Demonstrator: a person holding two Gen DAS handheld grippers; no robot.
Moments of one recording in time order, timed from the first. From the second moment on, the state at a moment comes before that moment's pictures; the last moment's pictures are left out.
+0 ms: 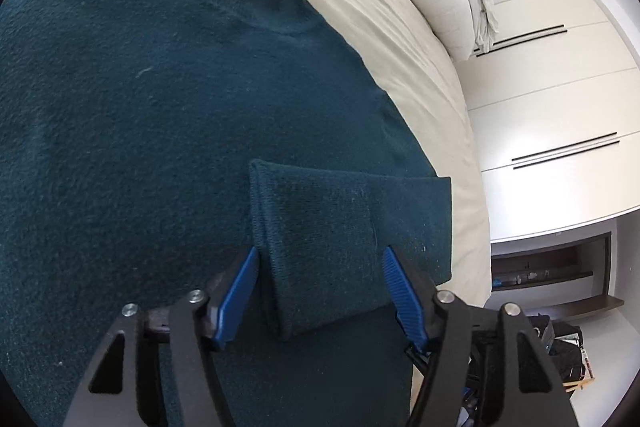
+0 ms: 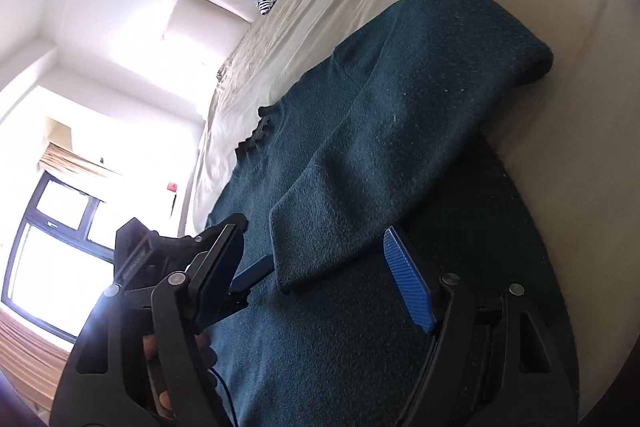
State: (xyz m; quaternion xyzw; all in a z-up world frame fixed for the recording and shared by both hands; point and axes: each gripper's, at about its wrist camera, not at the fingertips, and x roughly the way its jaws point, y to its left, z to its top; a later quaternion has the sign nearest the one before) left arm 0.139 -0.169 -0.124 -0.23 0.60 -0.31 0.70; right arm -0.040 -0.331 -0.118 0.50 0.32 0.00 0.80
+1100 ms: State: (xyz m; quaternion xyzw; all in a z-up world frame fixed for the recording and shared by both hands) left arm 0.195 -0.054 -0.095 -0.16 0.52 -0.24 0.80; right arm -0.009 -0.397 -0.050 0.42 0.32 -0.05 0.85
